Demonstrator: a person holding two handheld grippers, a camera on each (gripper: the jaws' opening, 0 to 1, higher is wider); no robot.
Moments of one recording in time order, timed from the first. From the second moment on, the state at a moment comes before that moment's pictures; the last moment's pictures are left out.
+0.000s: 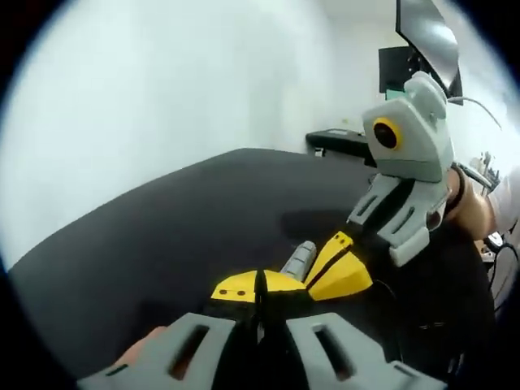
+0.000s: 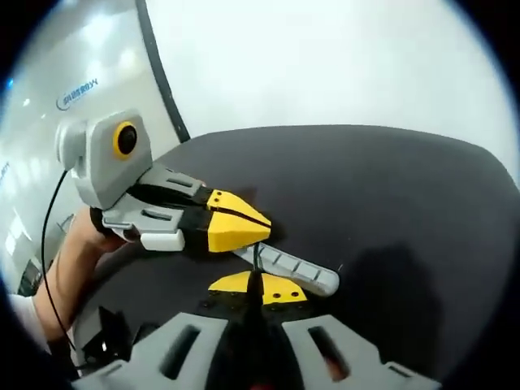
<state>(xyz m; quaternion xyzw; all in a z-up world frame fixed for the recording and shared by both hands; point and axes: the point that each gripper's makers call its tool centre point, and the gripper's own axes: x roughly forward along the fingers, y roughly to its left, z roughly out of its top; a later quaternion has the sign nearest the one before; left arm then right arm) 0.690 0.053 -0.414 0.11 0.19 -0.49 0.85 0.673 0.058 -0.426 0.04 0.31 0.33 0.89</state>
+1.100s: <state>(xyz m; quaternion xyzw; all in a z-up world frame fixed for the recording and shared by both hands) 0.697 0.063 -0.415 0.14 0.20 -0.50 0.83 0.673 0.056 -0.430 0.05 0.32 0.29 0.90</state>
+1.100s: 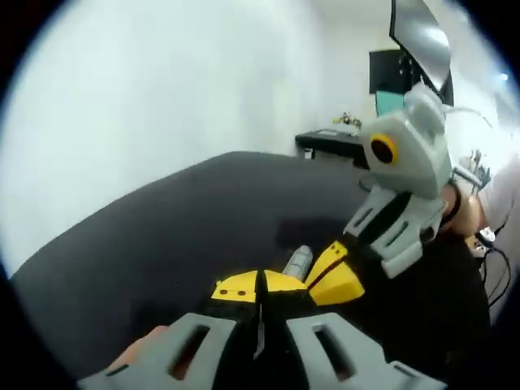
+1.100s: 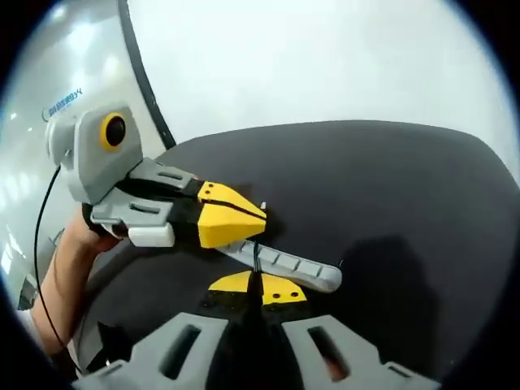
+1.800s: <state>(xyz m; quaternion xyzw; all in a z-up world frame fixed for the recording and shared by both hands) 0.683 0.066 -0.416 0.15 0.21 -0.51 0.82 0.675 0.056 -0.430 0.07 0.32 0.27 0.91</state>
